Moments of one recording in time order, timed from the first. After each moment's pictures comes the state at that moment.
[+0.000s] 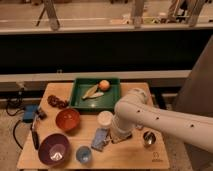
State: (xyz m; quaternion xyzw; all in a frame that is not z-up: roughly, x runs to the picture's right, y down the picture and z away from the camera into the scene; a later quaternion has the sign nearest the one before) arm 0.043 0.222 0.661 -0.32 -0.17 -0.18 0.91
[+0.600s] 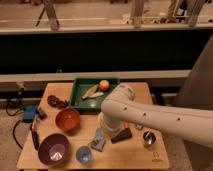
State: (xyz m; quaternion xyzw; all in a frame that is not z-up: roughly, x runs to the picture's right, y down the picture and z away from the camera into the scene) arm -0.002 0.211 0.651 -0.32 -0.18 -0.22 0.91
